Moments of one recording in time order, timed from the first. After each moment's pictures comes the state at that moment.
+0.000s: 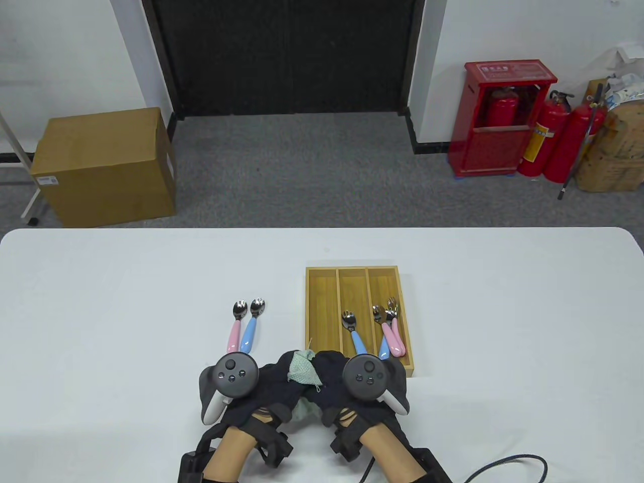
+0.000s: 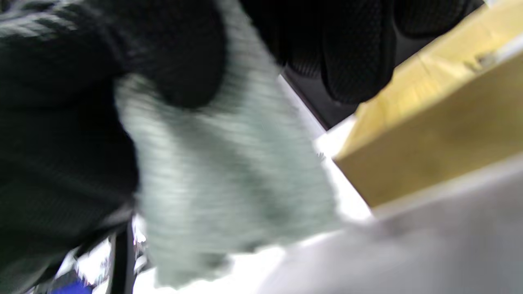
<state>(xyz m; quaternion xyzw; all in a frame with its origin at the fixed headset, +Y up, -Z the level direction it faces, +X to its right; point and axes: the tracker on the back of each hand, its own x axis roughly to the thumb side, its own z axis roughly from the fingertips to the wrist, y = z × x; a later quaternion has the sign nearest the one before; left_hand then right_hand) -0.153 -0.747 -0.334 -0.06 -0.17 0.44 0.88 0.050 -0.727 -0.332 0.21 -0.08 0.89 0.39</state>
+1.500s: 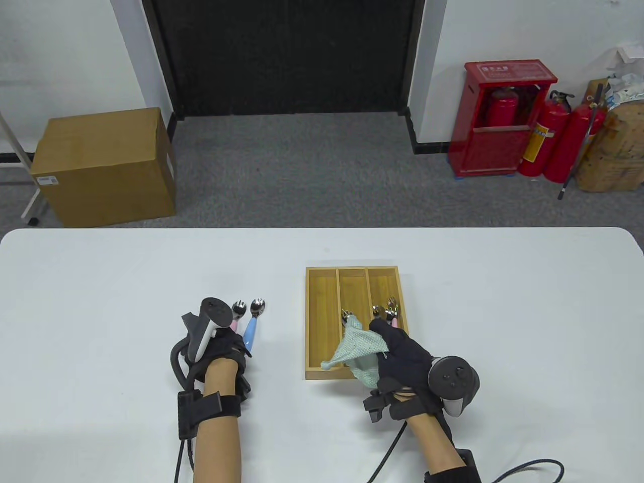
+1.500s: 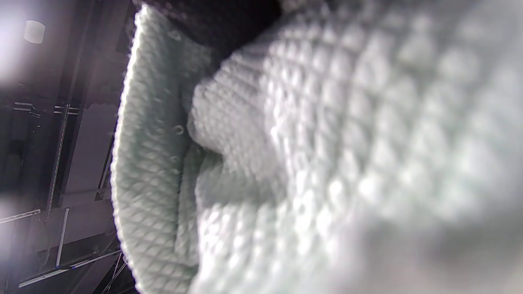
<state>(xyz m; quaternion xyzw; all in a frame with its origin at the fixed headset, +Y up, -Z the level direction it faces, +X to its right) -0.241 -0.782 -0.447 -0.13 0.21 0.12 0.96 0.151 -0.723 -0.348 0.14 -0.24 0.79 0.54</state>
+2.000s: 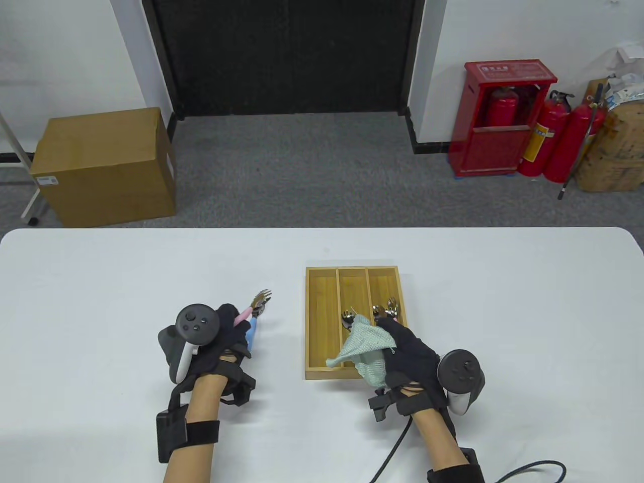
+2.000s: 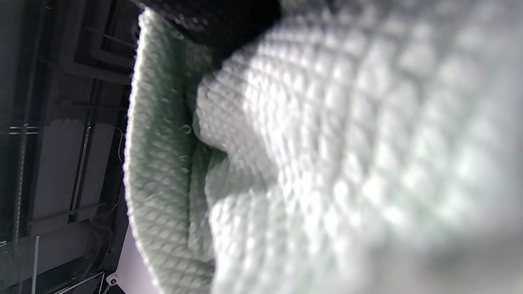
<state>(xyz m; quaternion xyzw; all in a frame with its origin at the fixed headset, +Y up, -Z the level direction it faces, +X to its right) -0.221 -0.700 -0.384 0.03 0.02 0.36 0.93 0.165 -0.733 -0.355 0.10 -0.19 0.78 0.58</state>
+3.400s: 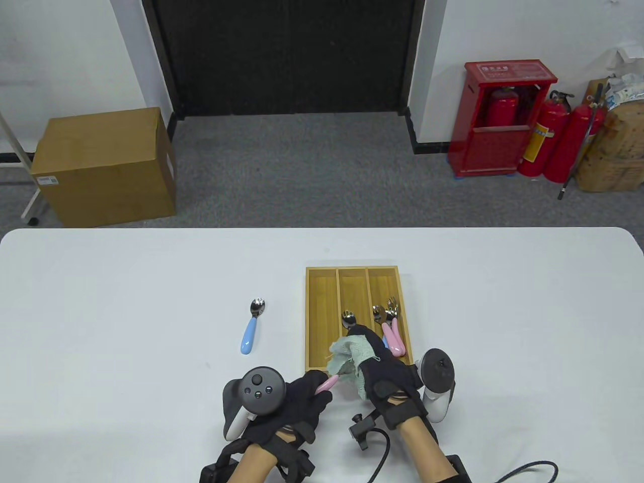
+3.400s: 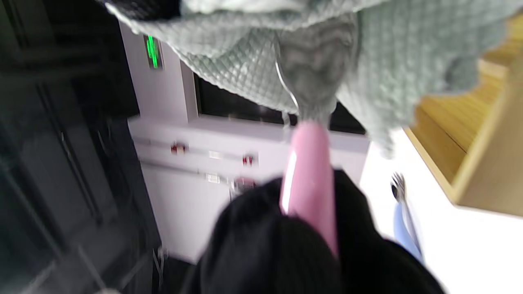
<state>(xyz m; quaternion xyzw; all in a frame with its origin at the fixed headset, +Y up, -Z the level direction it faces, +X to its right) -0.121 -0.741 -0.308 -0.05 -0.17 0.41 0.89 0.113 -0.746 -0.344 0.16 0.01 0.72 0.68</state>
